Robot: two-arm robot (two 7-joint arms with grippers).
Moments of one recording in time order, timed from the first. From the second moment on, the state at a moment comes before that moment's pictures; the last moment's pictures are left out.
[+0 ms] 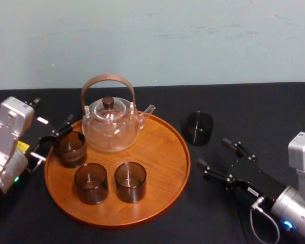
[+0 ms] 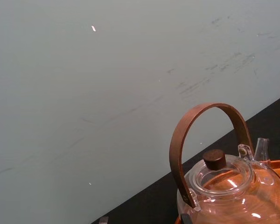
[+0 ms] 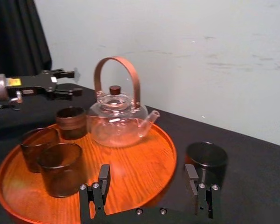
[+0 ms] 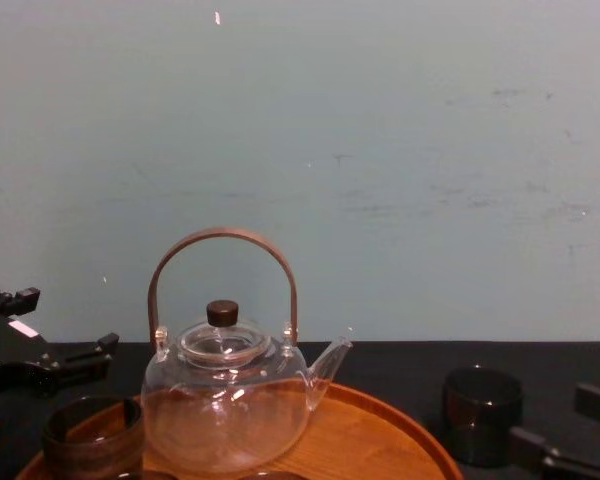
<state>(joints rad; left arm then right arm) -0.20 0.60 0.45 -1.41 -0.25 -0.12 0.03 -0.09 0.49 -0.27 -1.61 0.42 -0.15 0.45</state>
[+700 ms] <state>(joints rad) -0.20 0.60 0.45 -1.41 -0.25 -0.12 0.03 -0.01 0.46 -0.22 -1.49 0.40 -0.11 0.42</state>
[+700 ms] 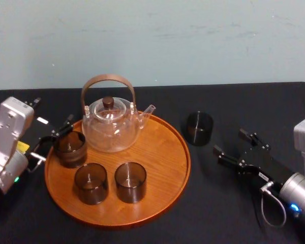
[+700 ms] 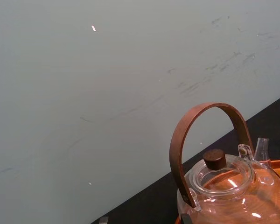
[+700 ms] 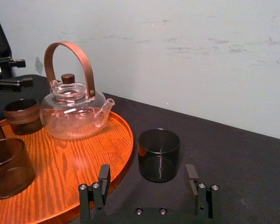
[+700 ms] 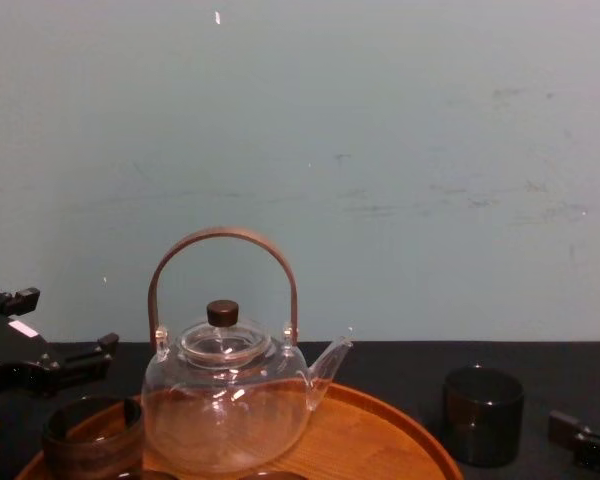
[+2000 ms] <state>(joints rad) -0.20 0.60 0.45 -1.41 -0.25 -0.12 0.03 0.24 0.39 -0.29 -1.20 0.35 -0.11 0.48</state>
